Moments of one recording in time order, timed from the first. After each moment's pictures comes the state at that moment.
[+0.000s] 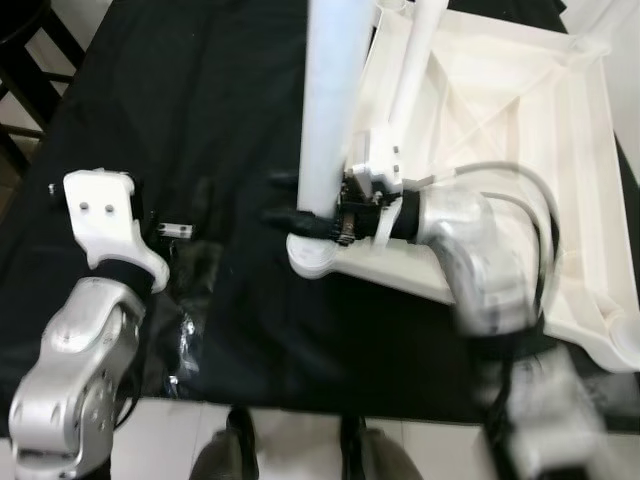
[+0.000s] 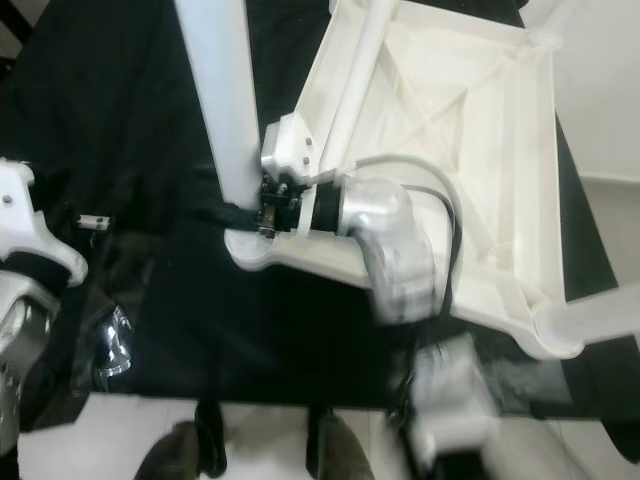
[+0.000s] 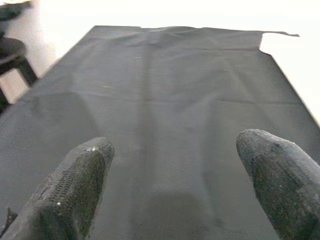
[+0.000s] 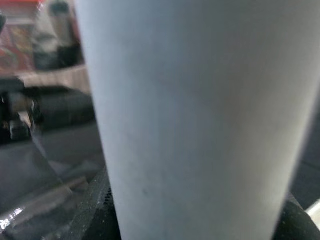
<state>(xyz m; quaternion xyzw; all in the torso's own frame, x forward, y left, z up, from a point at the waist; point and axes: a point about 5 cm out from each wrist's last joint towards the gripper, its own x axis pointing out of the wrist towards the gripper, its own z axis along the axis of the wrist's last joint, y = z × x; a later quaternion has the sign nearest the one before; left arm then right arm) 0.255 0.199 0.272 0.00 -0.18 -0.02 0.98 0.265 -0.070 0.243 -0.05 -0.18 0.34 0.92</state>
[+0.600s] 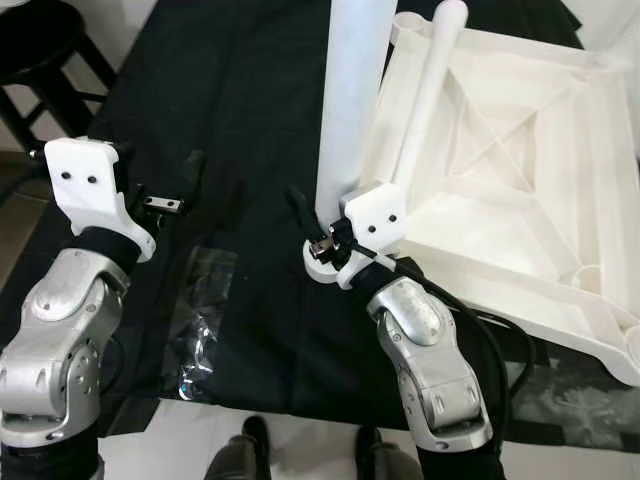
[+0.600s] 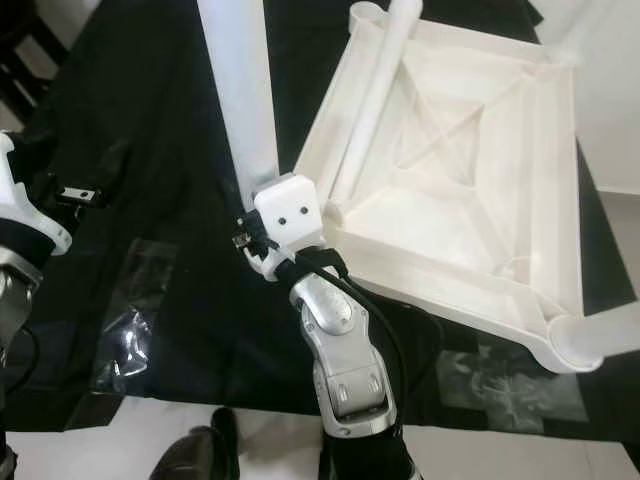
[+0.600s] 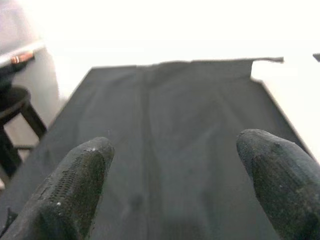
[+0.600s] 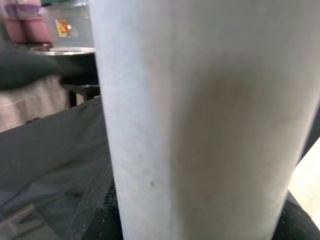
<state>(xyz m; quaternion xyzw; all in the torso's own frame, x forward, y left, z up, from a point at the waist) 0.268 0.201 0.302 0.02 -0.22 -0.09 0.97 0.285 -0.052 0.242 -0.05 -0.18 0.22 0.96</state>
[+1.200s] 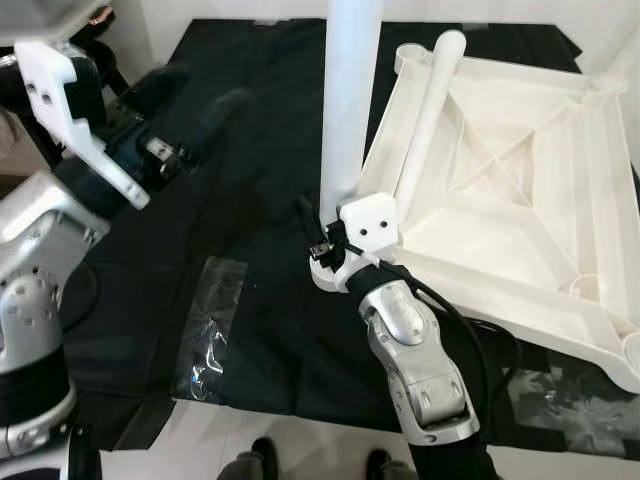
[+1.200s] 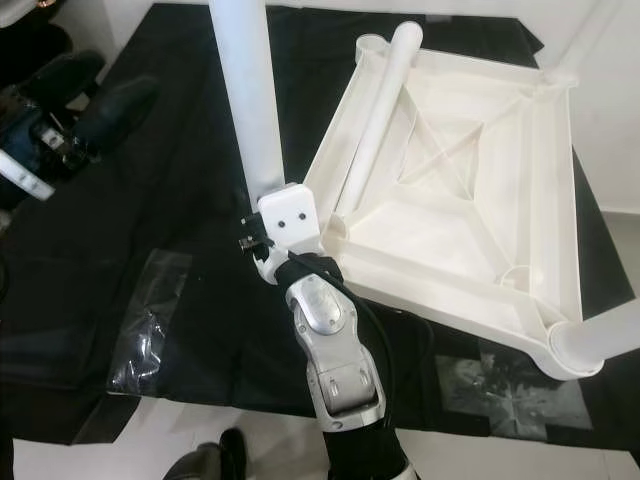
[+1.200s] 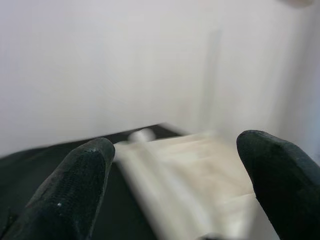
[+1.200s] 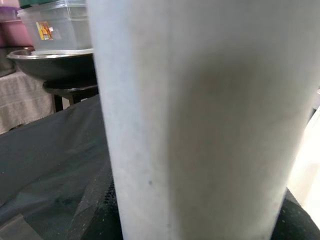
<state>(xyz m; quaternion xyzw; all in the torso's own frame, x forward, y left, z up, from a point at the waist) 0.264 0.176 0.364 -0.02 -0.27 -0.41 0.87 0.299 -0.048 0.223 -0.04 -0.15 0.19 0.97</state>
